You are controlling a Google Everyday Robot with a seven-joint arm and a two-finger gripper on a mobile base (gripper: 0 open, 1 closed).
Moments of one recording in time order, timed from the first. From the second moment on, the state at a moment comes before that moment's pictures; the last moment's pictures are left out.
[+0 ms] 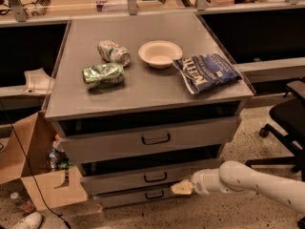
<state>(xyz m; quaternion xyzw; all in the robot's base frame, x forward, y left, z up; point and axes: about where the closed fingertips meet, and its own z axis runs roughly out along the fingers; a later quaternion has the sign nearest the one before) 0.500 -0.143 0.397 -0.25 0.90 0.26 0.24</state>
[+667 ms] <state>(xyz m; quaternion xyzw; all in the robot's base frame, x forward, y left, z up) 0.504 -0.141 0.398 -0.25 0.90 0.26 0.24</state>
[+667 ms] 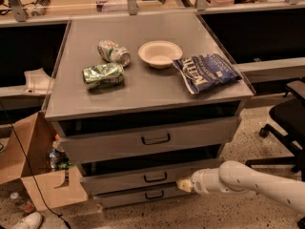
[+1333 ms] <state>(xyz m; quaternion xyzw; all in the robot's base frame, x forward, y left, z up) 0.519 -0.137 0.397 -0.23 0.90 0.26 0.25</state>
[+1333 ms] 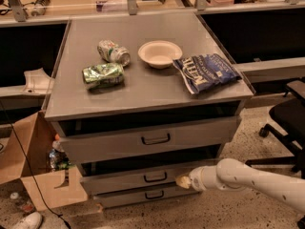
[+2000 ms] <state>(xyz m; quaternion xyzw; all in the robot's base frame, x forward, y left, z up) 0.527 -0.141 0.398 -0.21 0.91 0.24 0.26</state>
